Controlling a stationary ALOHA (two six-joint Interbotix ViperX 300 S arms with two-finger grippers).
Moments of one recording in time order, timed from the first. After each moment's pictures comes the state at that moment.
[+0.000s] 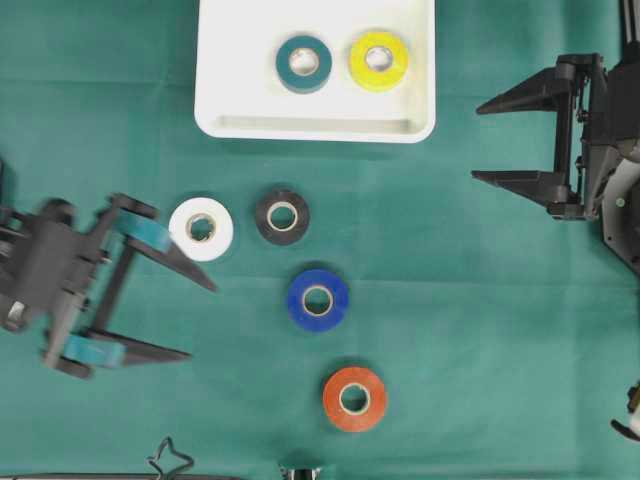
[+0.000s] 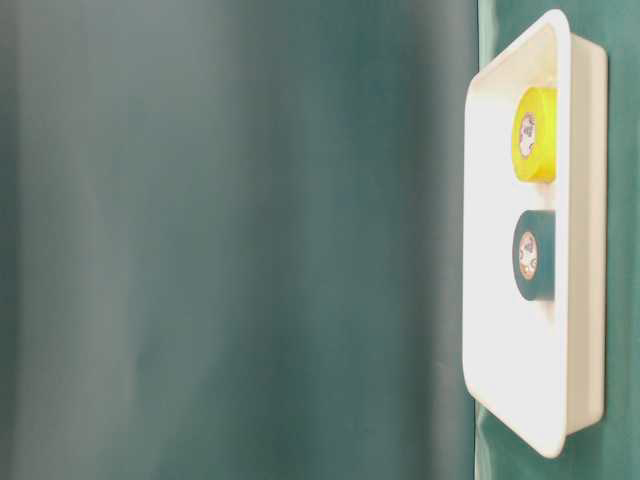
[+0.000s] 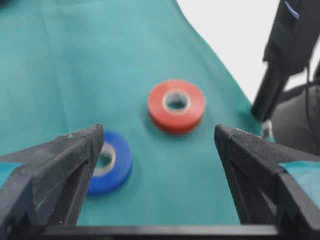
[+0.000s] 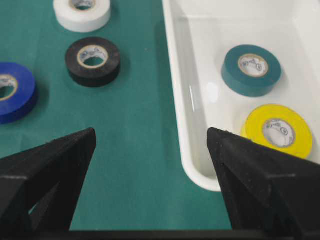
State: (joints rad) left arm -0.37 -0.36 0.85 -0.01 -0.18 0.01; right arm -0.11 -0.80 1.17 -0.23 0.05 0.33
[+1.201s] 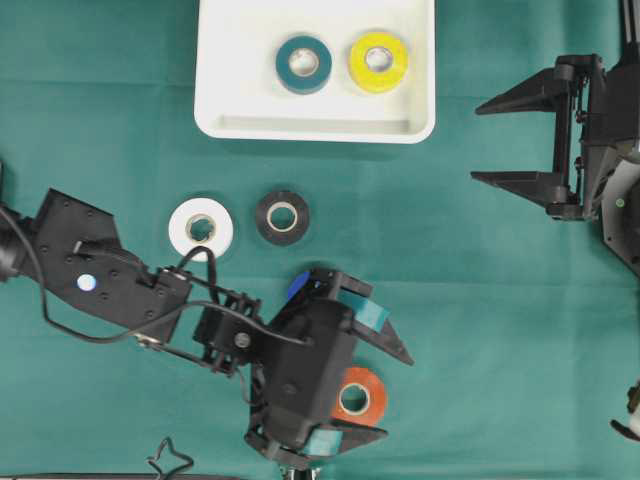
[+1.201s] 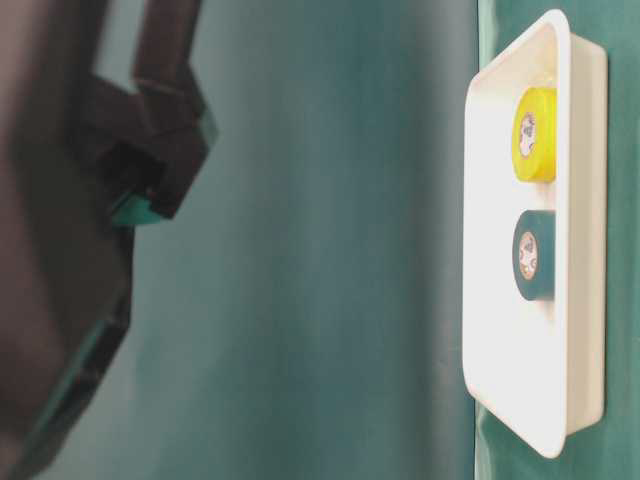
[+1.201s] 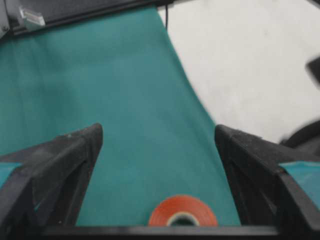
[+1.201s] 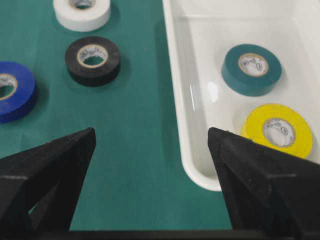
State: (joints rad) left arm -0.36 0.14 0.13 -0.01 0.14 0.03; right arm -0.11 -0.80 1.17 -0.23 0.05 0.33
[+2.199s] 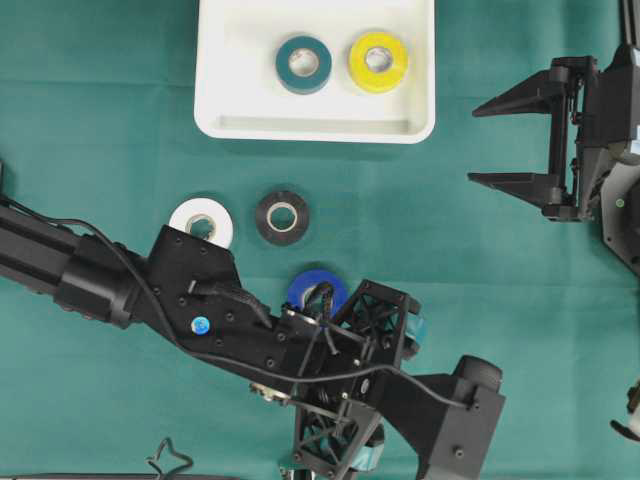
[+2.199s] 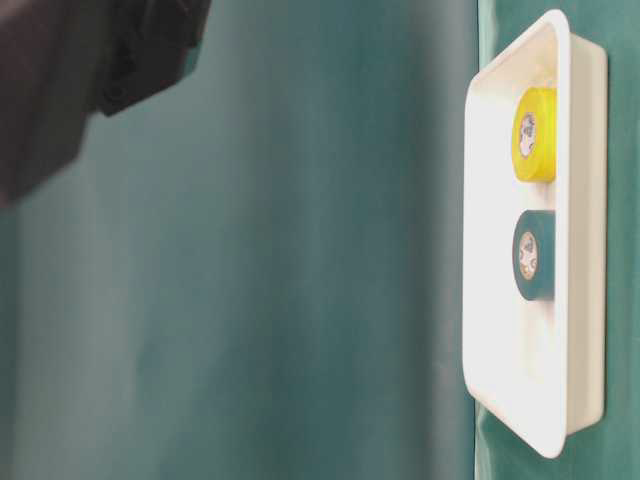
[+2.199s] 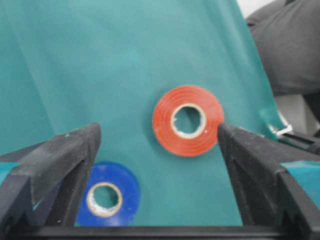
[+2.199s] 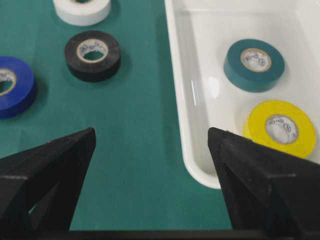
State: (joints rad) left arm -0.35 0.41 -0.47 0.01 1.05 0.03; right arm -0.11 -0.78 1.17 -0.23 0.04 0.33
